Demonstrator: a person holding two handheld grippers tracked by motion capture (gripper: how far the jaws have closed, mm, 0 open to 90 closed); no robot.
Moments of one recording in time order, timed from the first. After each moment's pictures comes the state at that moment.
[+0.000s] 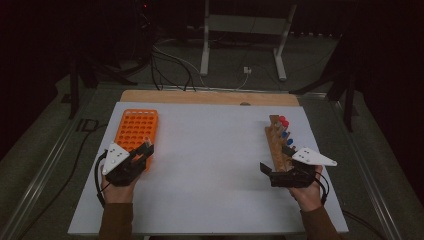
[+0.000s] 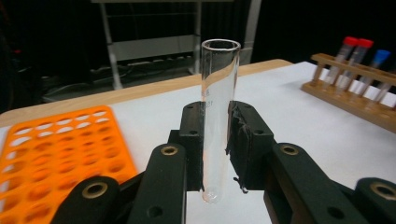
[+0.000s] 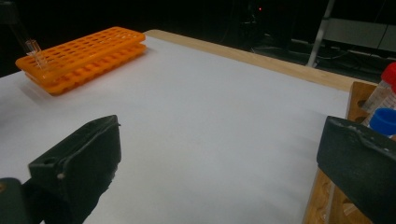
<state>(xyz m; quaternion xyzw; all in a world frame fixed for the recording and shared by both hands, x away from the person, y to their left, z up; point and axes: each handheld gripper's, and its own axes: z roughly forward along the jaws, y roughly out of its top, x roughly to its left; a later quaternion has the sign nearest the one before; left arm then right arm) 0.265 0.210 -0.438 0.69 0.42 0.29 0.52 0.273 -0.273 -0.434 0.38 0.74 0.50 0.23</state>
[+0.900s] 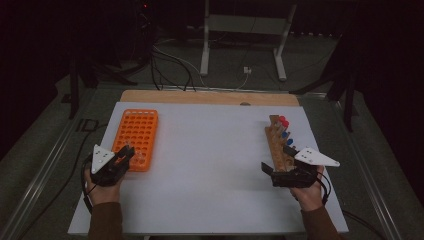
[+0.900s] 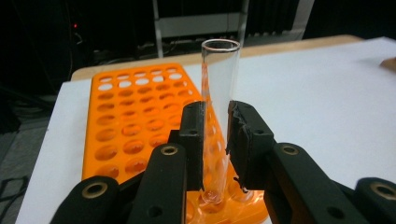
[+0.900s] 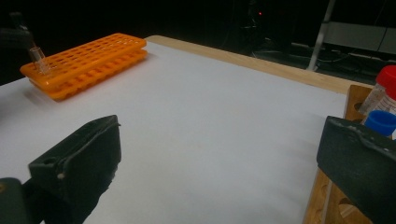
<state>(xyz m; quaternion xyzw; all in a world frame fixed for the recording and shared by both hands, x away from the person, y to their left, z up) 0.277 0.249 -0.473 0.68 0.48 0.32 0.45 0.272 -0.276 -0.433 0.38 0.73 0.51 0.22</state>
